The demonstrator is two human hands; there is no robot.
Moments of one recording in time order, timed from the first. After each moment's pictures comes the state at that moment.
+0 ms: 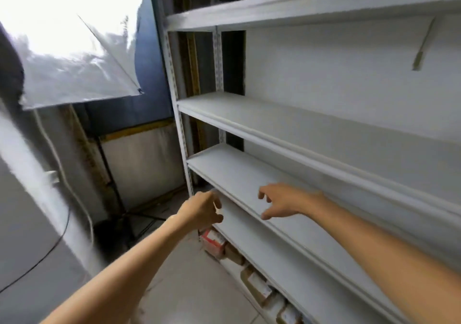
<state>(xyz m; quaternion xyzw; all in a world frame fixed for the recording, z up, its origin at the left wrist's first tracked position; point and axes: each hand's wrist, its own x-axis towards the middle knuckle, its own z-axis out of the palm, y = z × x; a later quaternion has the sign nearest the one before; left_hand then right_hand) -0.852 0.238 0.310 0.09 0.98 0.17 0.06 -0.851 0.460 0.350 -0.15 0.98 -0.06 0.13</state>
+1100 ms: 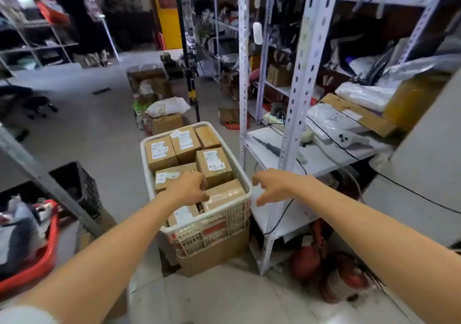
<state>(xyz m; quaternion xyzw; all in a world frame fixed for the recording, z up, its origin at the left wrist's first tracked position) -0.194 0.046 0.230 -0.77 0.61 0.20 -0.06 -0.412 -0.032 0.277 -0.88 0.39 0.17 0.19</state>
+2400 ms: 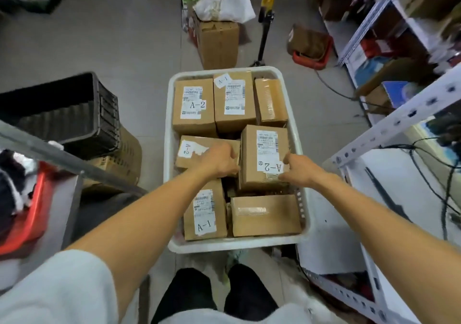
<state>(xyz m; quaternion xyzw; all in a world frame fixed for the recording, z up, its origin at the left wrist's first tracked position) -0.054 -0.200 0.074 -0.82 0.41 0.38 -0.11 -0.232 -0.313 0.078 -0.82 0.43 0.23 0.29</state>
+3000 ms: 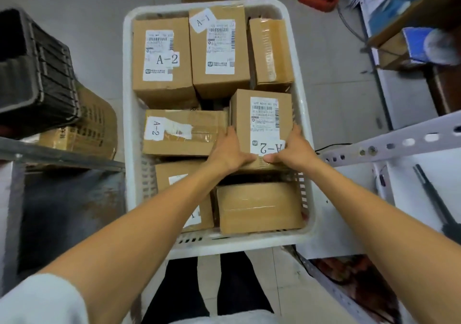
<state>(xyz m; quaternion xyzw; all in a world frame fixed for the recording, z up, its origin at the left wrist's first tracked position) -0.088 -0.251 -0.048 -0.80 0.32 0.46 -0.22 -0.224 -0.353 -0.044 -0.69 0.56 0.11 0.44</state>
